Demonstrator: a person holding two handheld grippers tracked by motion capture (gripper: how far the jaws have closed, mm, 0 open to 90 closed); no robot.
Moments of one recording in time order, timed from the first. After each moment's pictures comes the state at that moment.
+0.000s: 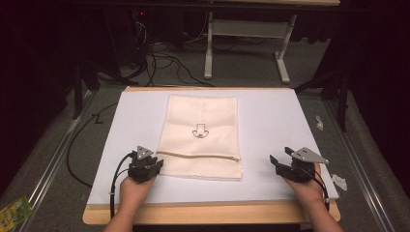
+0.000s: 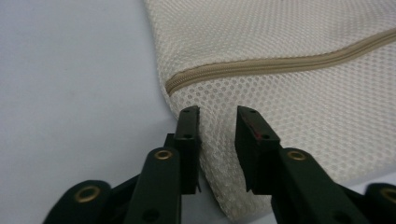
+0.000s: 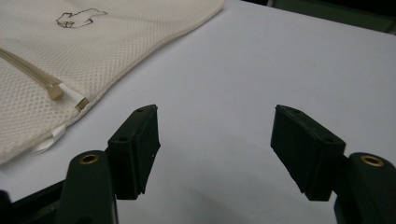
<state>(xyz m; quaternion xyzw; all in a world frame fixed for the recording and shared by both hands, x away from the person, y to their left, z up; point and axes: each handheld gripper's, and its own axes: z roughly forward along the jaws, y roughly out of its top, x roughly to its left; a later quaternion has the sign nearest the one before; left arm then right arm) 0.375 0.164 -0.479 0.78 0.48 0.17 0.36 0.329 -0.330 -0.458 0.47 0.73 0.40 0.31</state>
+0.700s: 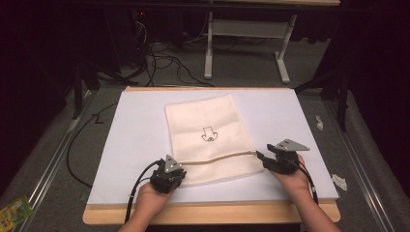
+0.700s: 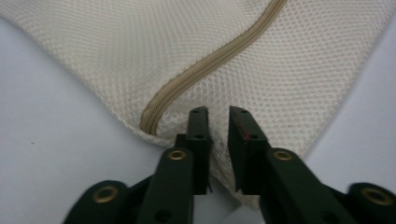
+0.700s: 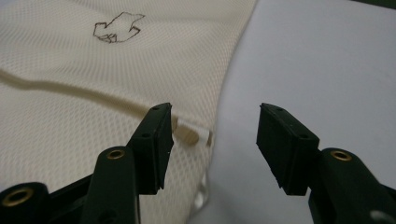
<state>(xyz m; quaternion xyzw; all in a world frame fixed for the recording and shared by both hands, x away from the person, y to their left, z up) 0.341 0.098 -0.468 0.85 0.36 0.15 0.36 0.360 -0.294 -0.454 0.46 0.76 0.39 0.25</state>
